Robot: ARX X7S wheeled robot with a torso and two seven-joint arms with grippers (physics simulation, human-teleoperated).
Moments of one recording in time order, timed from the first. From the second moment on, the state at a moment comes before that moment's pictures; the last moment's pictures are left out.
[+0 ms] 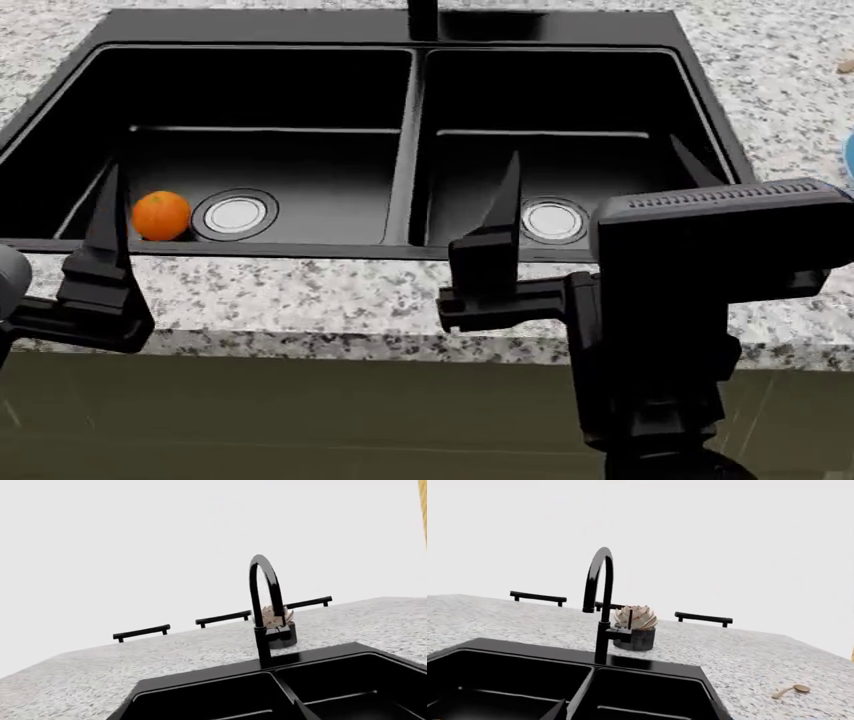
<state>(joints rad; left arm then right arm) -0.51 -0.20 0.06 0.81 -0.11 -0.99 -0.04 0.58 0.17 -0.08 -0.71 0.14 1.01 0.09</state>
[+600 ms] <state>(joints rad) -0.52 -0.22 0.07 0.81 -0.13 -1.00 -0.05 0.59 0.18 -0.09 -0.73 0.16 1.03 0.11</state>
